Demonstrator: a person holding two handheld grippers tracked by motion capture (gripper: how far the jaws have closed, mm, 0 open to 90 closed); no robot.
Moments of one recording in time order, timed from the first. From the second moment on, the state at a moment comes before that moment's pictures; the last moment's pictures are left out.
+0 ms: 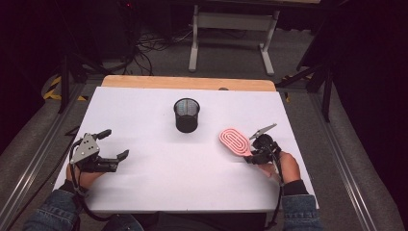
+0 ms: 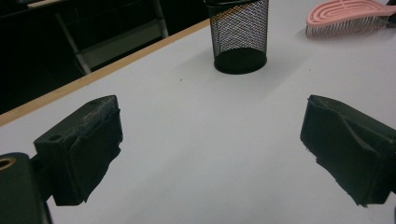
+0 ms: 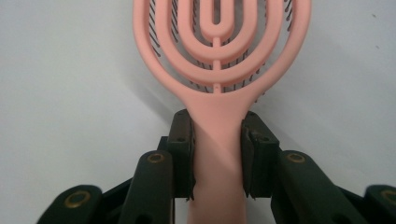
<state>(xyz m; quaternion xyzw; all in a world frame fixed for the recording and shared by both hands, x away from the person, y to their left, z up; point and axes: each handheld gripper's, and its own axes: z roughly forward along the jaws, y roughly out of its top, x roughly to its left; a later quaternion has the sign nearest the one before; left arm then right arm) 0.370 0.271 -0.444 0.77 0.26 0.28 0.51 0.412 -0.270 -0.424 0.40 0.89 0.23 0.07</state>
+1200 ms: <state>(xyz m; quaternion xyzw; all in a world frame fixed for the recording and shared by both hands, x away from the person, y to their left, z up) 0.372 0.258 -0.447 0.78 0.25 0.25 0.51 0.396 -0.274 -0.398 0.34 0.74 0.58 0.07</state>
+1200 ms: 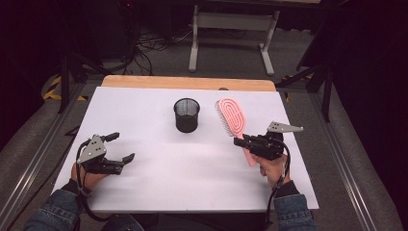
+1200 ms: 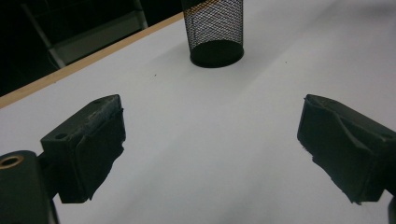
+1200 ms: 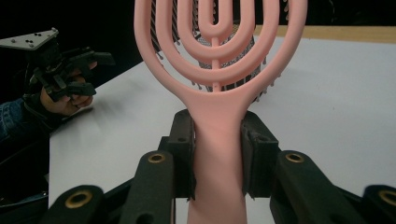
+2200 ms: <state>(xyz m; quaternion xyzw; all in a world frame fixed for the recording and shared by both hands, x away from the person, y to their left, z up) 0.386 0.116 -0.400 0.76 0.19 0.12 0.61 0.362 -0.192 -0.403 0.25 0.76 0.57 0.17</state>
